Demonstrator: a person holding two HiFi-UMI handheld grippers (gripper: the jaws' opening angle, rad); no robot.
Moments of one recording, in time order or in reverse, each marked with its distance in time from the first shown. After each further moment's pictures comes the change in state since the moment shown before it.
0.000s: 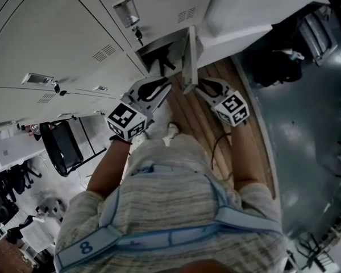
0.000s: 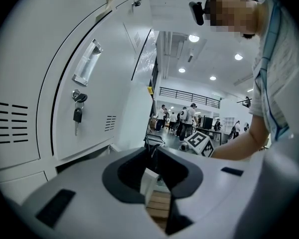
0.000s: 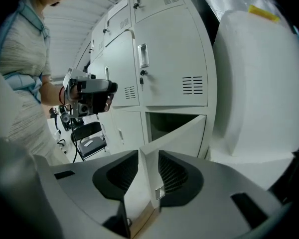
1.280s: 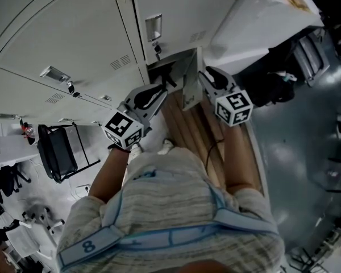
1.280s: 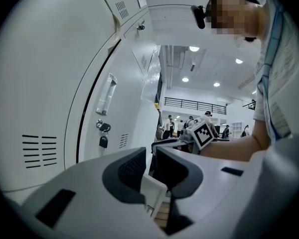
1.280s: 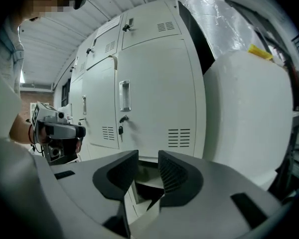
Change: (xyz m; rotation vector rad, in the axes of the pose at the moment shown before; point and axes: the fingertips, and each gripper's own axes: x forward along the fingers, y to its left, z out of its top) left arm -0.050 0.023 0.042 0.012 -0.134 0.083; right arm -0.009 -0.034 0.155 0.072 -0.245 -0.226
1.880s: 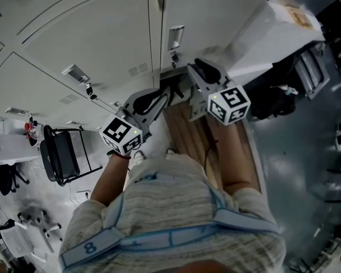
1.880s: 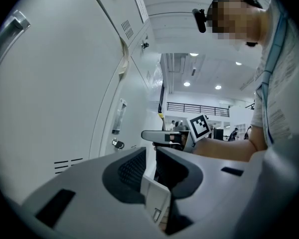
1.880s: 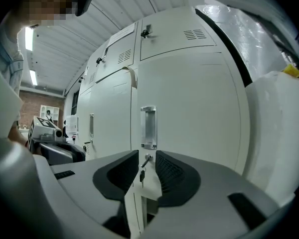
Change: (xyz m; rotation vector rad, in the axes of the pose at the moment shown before) left arm -0.051 0.023 0.037 0.011 -0.064 0.042; right arm 0.050 0.075 0.107 -0.063 -0.145 0.097
